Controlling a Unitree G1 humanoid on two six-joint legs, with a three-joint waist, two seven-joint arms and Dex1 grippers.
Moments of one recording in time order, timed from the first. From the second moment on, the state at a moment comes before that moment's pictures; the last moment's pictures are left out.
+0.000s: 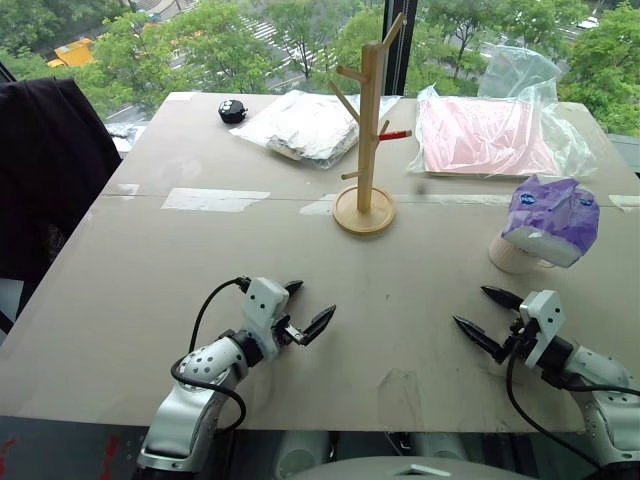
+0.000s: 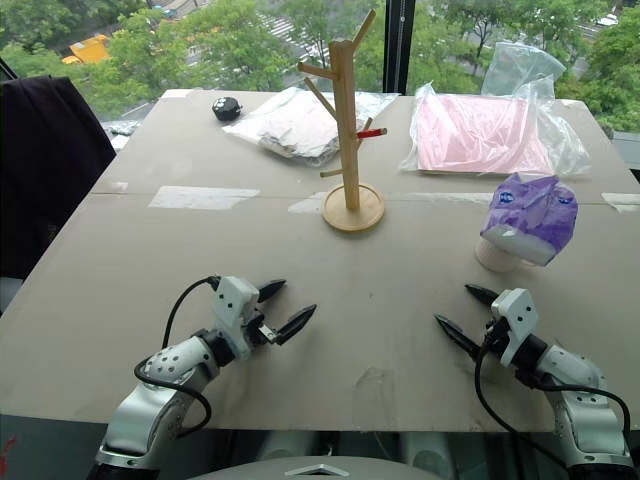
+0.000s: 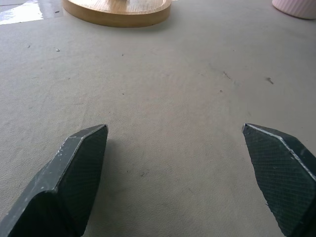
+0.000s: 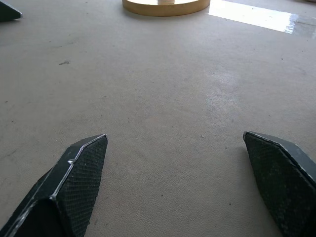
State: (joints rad) left arm 0.18 0.42 -0.04 -0.34 -0.31 0.28 -0.58; right arm 0.19 -0.50 -0.13 -0.07 0.36 -0.02 0.84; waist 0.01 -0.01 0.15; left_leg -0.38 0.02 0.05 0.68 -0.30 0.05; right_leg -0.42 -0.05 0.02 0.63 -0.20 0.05
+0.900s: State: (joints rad) left arm 0.15 0.43 -0.04 -0.33 -0.31 0.28 -0.63; right arm 0.20 -0.50 -0.12 -0.11 0.35 -0.02 0.83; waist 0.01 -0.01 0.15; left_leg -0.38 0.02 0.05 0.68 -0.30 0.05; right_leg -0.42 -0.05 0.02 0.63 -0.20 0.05
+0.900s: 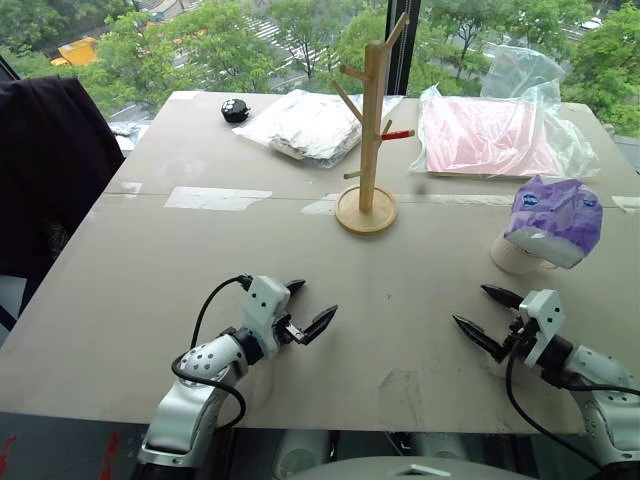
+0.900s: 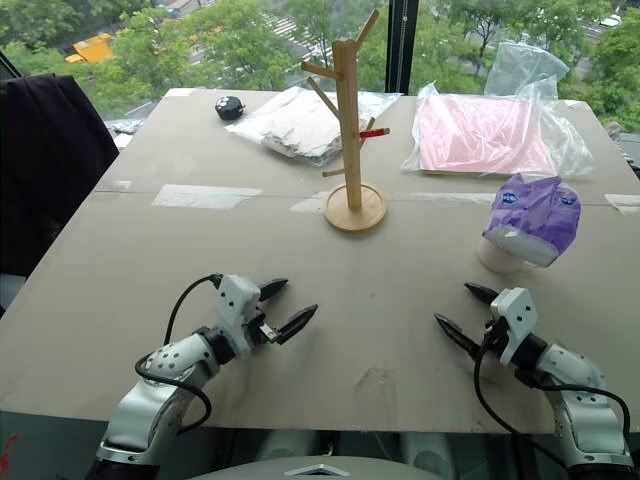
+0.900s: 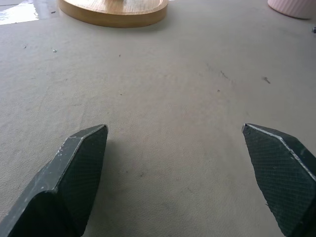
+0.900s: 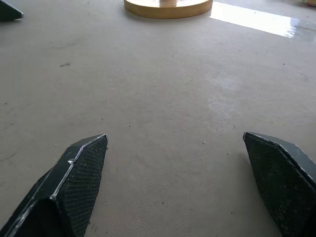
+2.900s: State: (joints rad) left arm -0.26 0.48 -0.12 -0.53 -0.55 0.50 -0.80; right arm 0.01 -0.77 -0.22 -0.29 -0.28 -0.12 0.46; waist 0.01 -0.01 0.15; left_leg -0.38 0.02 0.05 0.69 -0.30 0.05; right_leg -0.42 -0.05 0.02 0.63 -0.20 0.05
